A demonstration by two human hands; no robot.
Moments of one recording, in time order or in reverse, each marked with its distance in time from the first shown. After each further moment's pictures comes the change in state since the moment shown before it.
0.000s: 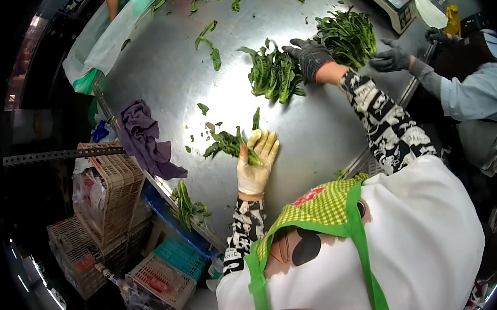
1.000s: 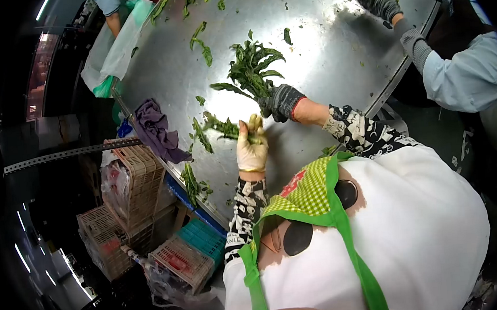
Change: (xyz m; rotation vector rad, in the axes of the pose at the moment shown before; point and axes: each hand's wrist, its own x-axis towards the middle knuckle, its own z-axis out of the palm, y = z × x) left_hand -0.004 -0.048 0.044 0.281 0.281 0.224; right_hand -0.113 -0.073 -0.002 1.244 -0.320 0.054
